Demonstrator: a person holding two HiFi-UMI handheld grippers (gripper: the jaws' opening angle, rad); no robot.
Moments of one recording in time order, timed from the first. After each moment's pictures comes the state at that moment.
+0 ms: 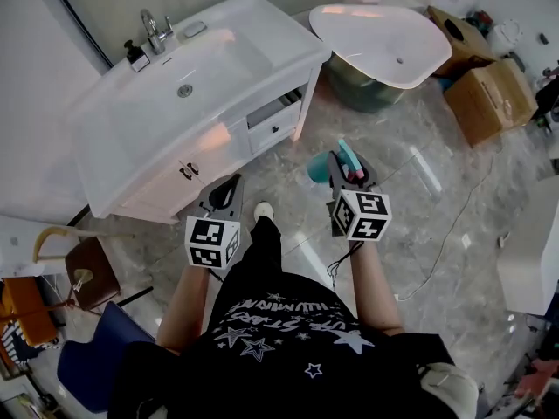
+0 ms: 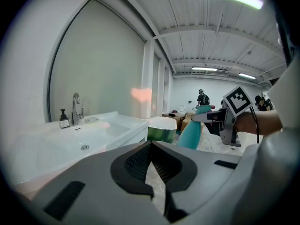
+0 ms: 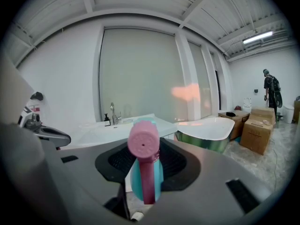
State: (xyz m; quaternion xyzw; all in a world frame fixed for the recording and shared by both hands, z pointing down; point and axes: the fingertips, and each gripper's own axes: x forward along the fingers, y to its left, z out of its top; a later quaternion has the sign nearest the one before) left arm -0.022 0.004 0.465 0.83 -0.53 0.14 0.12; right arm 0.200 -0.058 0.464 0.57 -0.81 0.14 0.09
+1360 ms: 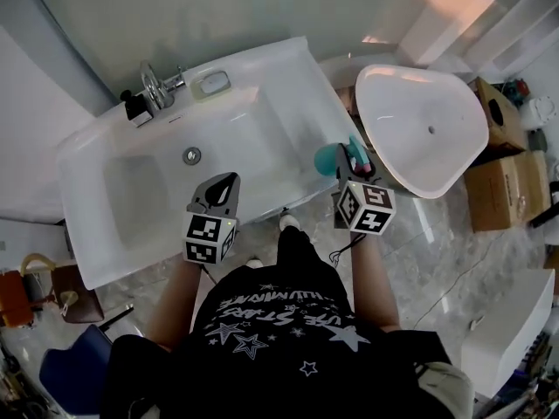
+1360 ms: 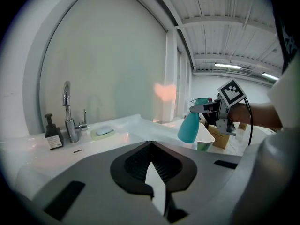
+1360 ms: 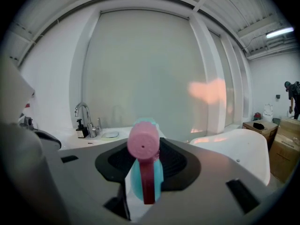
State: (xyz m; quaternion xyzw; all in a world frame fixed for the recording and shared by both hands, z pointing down) left arm -0.135 -0.356 0.484 0.77 -0.60 0.14 0.15; right arm 0.091 -0.484 0.458 0.51 -0.84 0.12 0.11
